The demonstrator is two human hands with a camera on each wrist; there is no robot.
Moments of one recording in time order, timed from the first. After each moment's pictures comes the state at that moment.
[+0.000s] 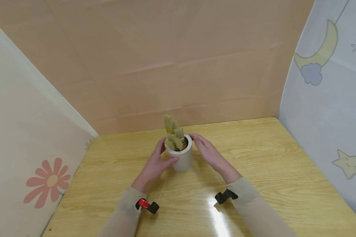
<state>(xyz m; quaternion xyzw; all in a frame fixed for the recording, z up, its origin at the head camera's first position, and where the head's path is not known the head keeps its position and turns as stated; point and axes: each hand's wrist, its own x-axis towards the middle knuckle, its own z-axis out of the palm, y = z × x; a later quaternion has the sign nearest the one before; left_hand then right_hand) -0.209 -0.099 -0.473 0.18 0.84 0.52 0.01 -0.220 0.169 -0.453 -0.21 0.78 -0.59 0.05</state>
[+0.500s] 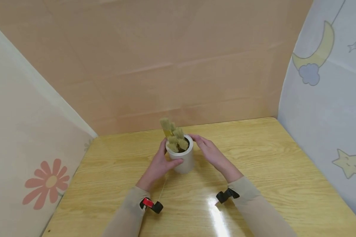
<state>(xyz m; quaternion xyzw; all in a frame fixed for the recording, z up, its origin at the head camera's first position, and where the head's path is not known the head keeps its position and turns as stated) -0.212 -0.085 -0.481 0.20 0.80 0.57 0.02 -0.220 0.176 -0.453 -0.21 0.78 -0.59 0.06</state>
